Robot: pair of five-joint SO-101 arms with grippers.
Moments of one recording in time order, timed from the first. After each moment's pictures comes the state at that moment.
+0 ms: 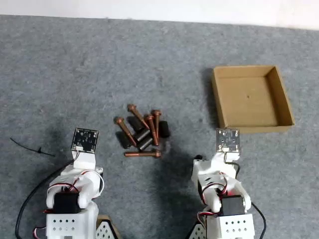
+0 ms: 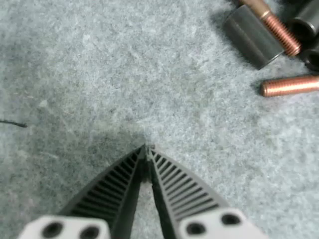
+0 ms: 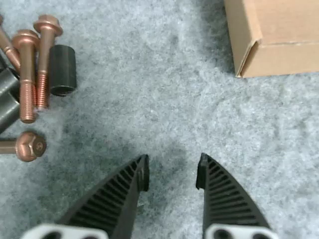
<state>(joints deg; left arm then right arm) -7.8 -103.8 96.0 75.9 -2.7 -8.5 -100.2 96.0 58.9 -4.6</state>
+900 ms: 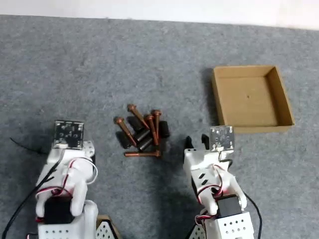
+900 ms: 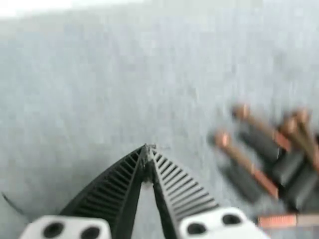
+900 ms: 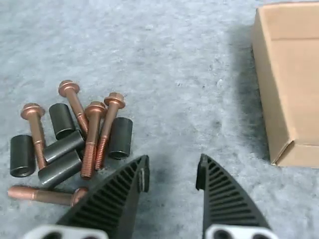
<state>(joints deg) -8.9 -103.9 82.1 59.0 -2.8 -15.0 -100.2 96.0 42.2 -4.7</state>
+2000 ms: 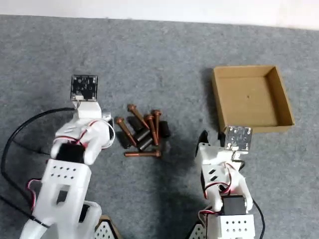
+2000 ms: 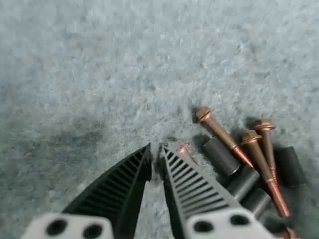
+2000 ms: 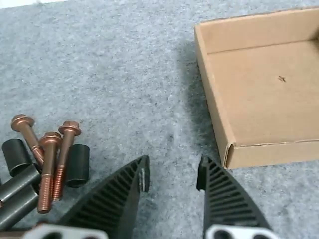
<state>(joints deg) 0.7 -49.9 62.2 38.0 10.7 -5.7 -100.2 96.0 39.4 -4.7</state>
